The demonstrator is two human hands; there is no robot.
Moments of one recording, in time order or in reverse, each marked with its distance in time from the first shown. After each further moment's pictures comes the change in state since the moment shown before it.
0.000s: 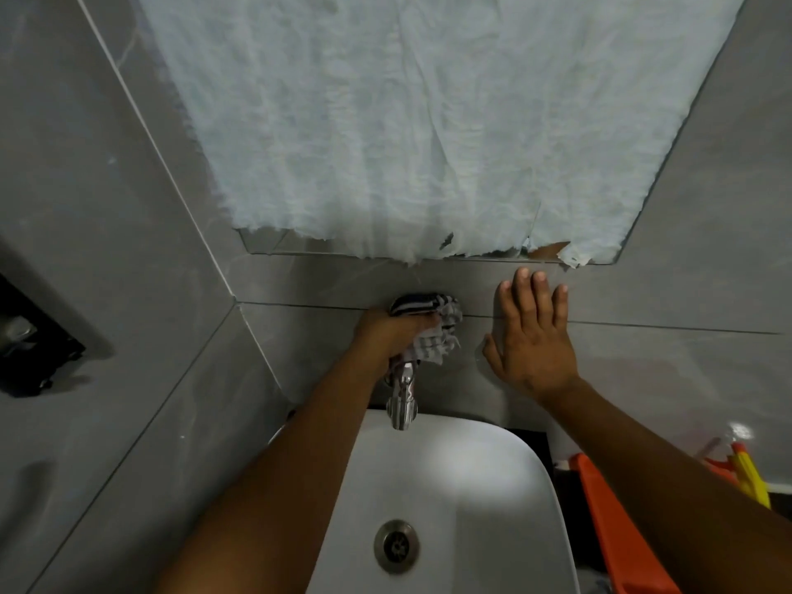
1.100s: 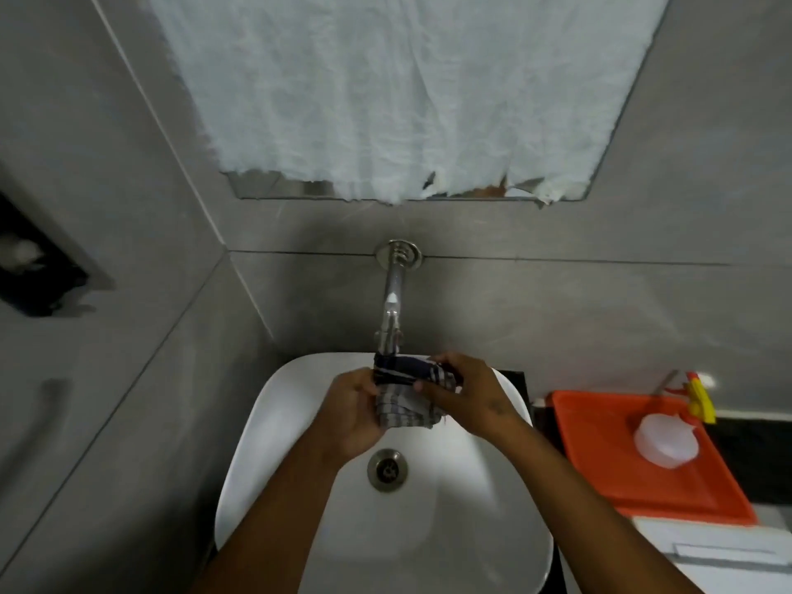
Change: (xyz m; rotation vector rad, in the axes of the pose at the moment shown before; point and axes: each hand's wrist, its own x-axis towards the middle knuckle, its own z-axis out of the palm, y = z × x) left_hand -0.071 -0.155 -0.026 -0.623 -0.481 -0.143; right_hand -0.085 -0.102 -0.096 1.076 -0.751 0.549
